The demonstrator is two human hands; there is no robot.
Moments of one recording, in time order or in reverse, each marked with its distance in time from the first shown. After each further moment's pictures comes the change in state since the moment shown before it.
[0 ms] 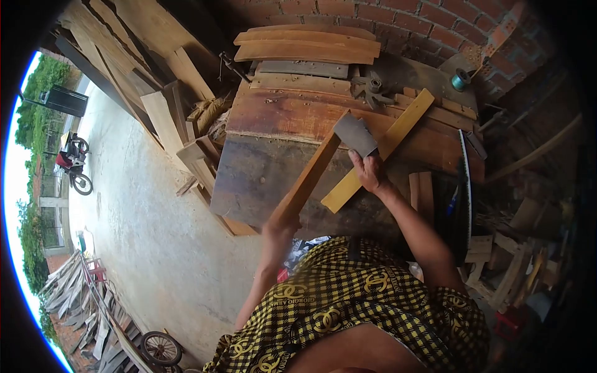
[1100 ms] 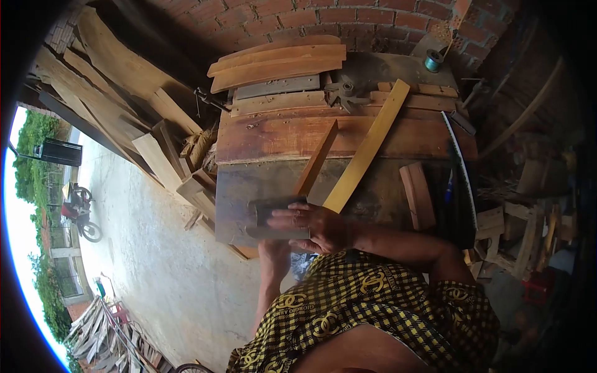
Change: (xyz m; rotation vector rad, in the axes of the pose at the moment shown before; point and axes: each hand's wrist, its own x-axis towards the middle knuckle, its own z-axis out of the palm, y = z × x) left_hand 0.012 0.002 -0.011 0.271 -0.084 0.343; right_hand 0.000 -0.113 0.003 0.325 -0.334 -0.266
